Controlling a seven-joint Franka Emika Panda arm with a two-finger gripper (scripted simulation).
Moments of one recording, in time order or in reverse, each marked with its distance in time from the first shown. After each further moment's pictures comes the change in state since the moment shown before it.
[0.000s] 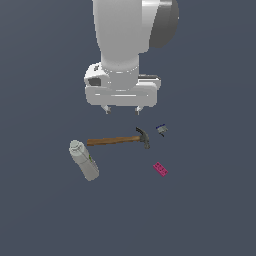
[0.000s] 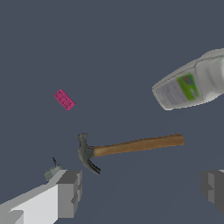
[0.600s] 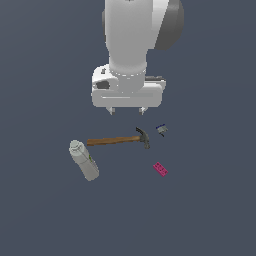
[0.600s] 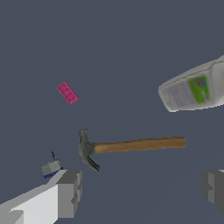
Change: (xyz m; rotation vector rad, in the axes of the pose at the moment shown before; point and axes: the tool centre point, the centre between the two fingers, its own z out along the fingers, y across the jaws) arm -0.003 -0.014 0.006 -0.021 -0.018 -0.075
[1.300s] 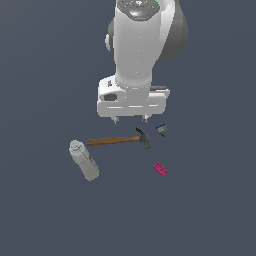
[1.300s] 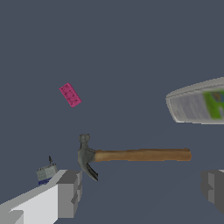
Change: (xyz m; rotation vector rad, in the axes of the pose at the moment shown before) arm 0.018 -0.012 0.020 -0.011 0.005 -0.070
